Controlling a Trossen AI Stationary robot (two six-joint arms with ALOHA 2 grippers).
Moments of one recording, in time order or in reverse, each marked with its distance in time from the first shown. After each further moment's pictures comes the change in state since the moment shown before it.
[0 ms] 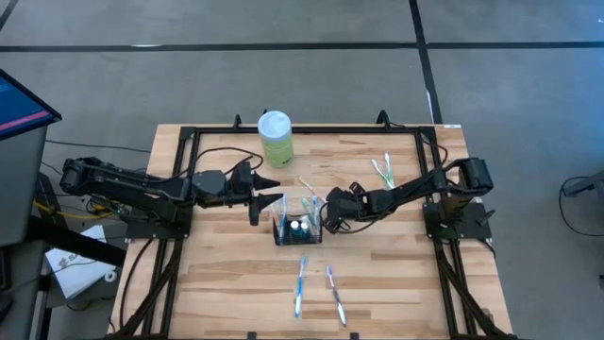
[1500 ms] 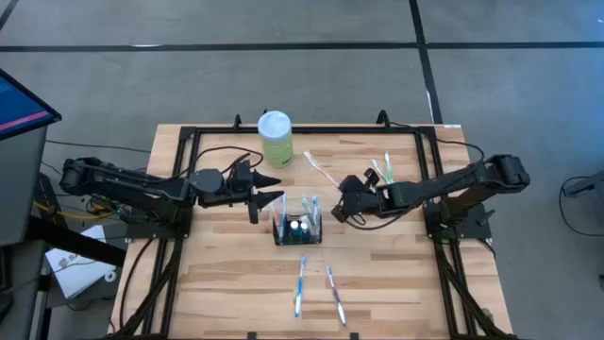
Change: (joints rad) left arm 0.001 0.000 0.000 0.068 -0.004 0.000; right arm 0.046 -0.295 -0.004 -0.146 0.228 -0.037
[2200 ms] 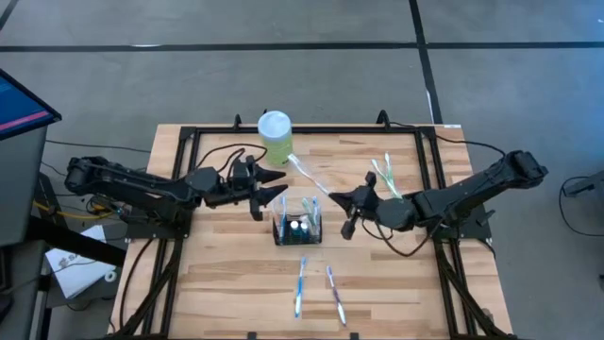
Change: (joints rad) left arm 0.000 0.072 0.000 0.287 0.000 0.070; right arm 0.228 -0.191 0.001 0.410 0.104 -0.324
